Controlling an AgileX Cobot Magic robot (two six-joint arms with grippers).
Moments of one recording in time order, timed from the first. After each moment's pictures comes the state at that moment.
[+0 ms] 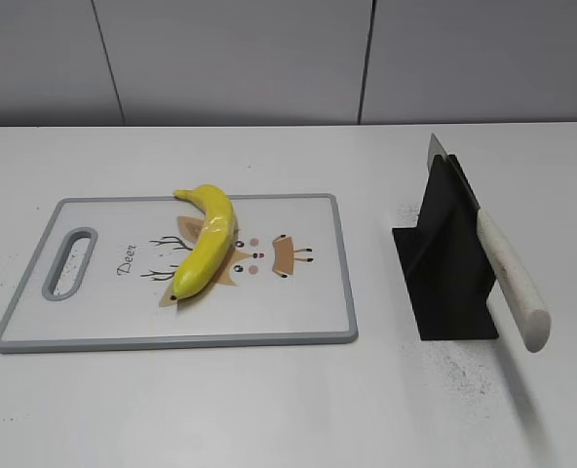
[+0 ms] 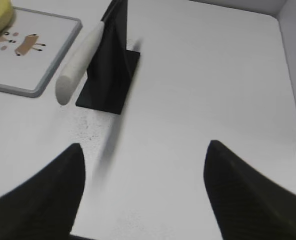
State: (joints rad) left arm -0.07 0.01 -0.48 -0.03 1.09 0.07; right arm 0.25 -0.01 -0.50 0.01 1.04 -0.02
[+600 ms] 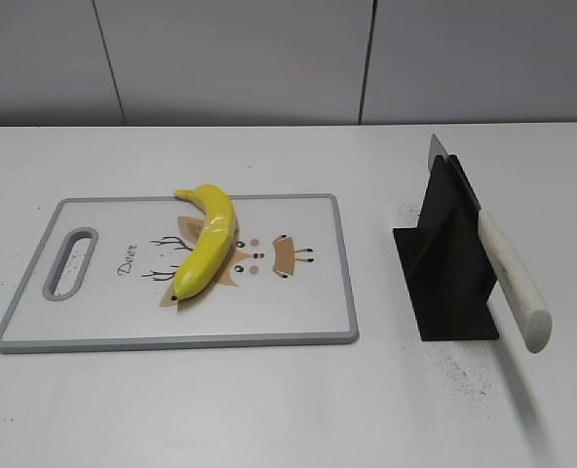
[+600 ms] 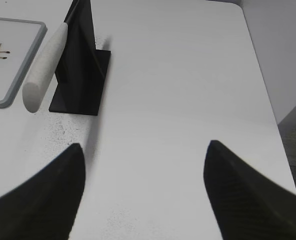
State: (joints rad) left arm -0.07 0.01 -0.48 -0.03 1.09 0.07; right arm 0.12 -0.01 -0.50 0.01 1.04 -0.02
